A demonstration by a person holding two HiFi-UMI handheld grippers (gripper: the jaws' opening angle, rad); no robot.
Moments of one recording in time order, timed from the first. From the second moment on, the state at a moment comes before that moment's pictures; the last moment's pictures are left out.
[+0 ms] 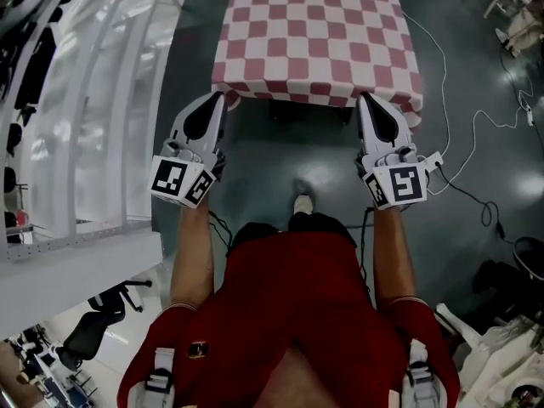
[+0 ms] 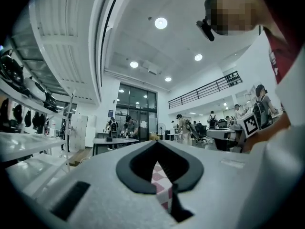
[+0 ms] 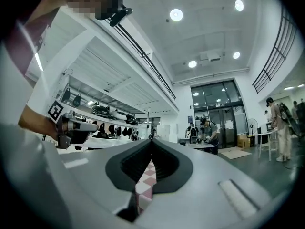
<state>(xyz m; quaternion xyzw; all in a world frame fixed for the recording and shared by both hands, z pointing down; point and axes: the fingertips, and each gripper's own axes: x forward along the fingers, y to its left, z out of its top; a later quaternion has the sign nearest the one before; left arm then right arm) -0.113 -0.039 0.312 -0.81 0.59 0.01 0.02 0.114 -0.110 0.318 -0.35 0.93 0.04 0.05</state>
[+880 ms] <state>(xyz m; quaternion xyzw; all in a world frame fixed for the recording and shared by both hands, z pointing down) -0.217 -0.225 0.364 -0.79 0.61 -0.02 -0.02 0.025 -0.281 0.341 -0.35 0.94 0.02 0.03</state>
